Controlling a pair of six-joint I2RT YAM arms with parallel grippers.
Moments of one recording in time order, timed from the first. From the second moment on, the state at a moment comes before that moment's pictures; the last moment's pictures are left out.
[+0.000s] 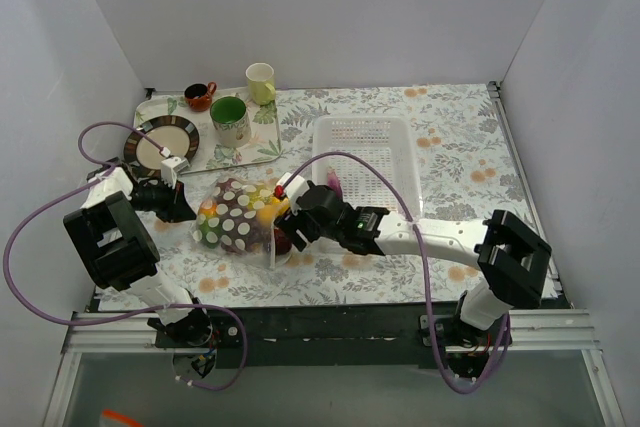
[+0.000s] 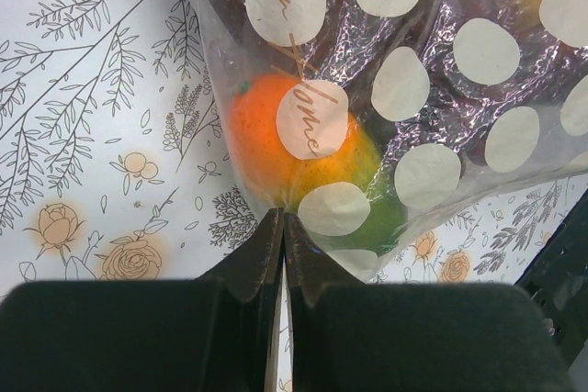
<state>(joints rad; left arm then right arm) 0.52 1.66 1.07 -0.99 0.81 1.08 1.16 1.58 1.04 -0.06 0.20 0.05</state>
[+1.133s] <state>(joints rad) 0.42 1.58 1.16 -1.20 0.95 1.08 1.15 1.89 1.13 0.07 -0.09 0.08</state>
